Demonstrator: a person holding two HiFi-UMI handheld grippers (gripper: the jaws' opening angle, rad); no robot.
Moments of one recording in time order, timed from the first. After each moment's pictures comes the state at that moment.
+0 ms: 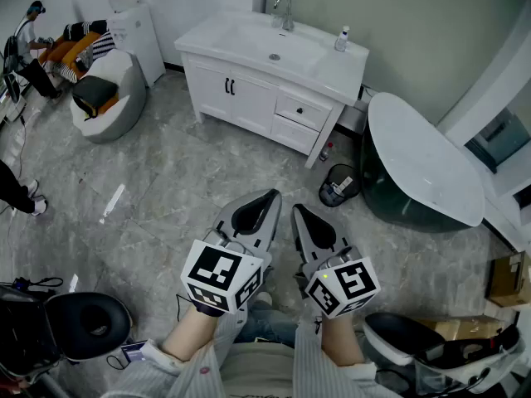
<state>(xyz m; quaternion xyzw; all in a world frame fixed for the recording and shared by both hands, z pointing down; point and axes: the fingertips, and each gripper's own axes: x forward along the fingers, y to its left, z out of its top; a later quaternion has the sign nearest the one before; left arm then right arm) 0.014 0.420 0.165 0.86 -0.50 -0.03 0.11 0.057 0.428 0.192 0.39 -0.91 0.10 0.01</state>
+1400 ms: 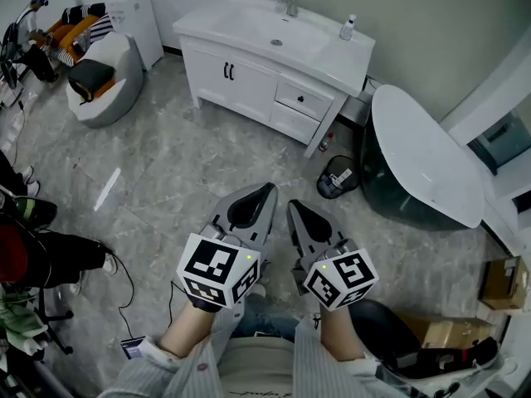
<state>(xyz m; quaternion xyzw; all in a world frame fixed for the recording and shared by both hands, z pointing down) 0.009 0.394 0.193 0.84 -0.52 -0.02 0.14 0.055 0.402 0.230 0.37 -0.92 0.15 0.03</state>
